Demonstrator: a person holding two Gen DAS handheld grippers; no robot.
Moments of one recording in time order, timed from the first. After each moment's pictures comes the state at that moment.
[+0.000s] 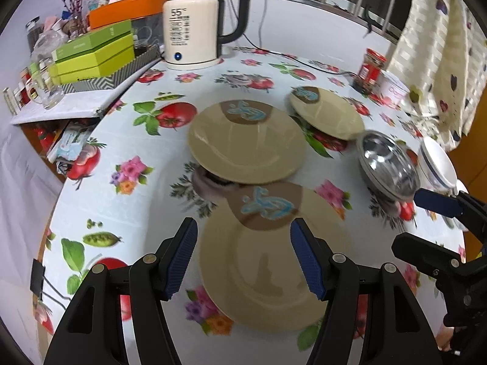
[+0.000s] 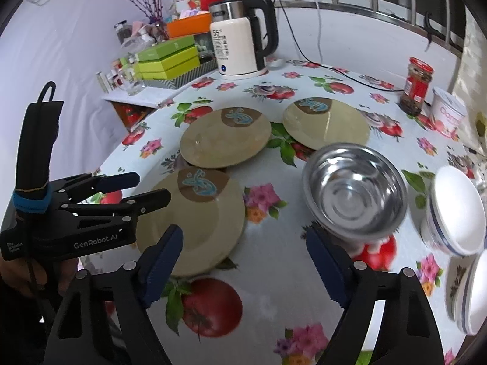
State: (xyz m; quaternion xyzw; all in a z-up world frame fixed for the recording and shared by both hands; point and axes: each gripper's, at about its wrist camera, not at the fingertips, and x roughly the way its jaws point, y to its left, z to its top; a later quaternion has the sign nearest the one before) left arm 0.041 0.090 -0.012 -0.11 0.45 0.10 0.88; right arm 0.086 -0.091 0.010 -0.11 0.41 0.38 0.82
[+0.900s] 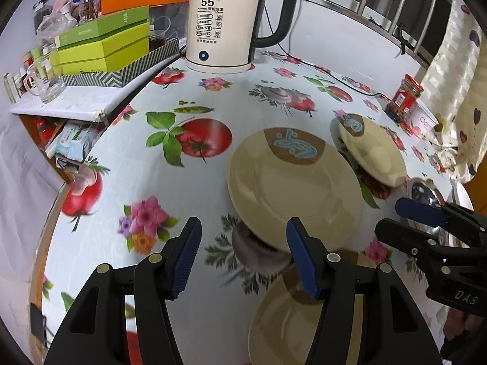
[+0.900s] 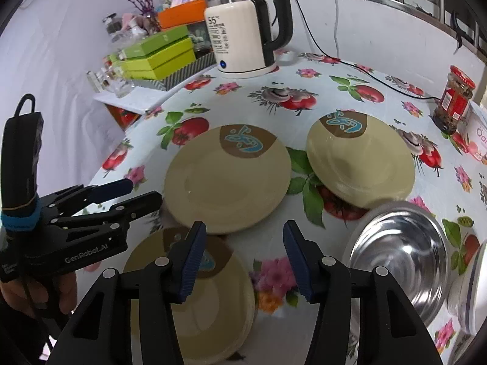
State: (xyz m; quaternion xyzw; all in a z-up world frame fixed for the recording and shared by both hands) left arm 0.096 0.154 -0.028 -0.15 0.44 0.12 0.88; right arm 0.165 -0.012 -0.009 -0.11 0.44 0.38 0.80
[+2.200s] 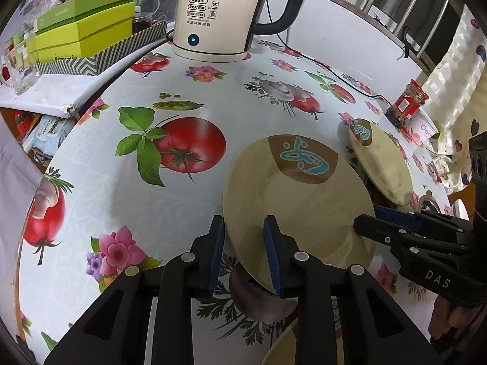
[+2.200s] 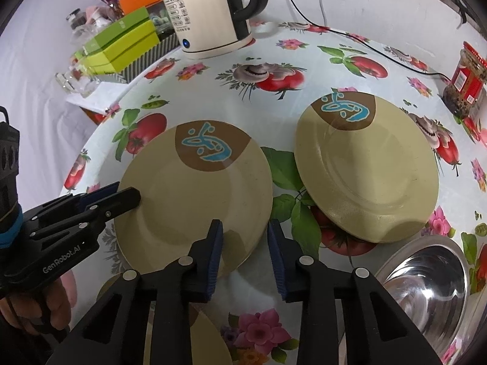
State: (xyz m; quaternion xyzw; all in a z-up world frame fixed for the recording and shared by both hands) left arm 0.135 0.175 -0.051 -0.18 0.46 0.08 0.87; right arm 0.222 0.017 -0.043 -0.11 0.50 0.34 0.79
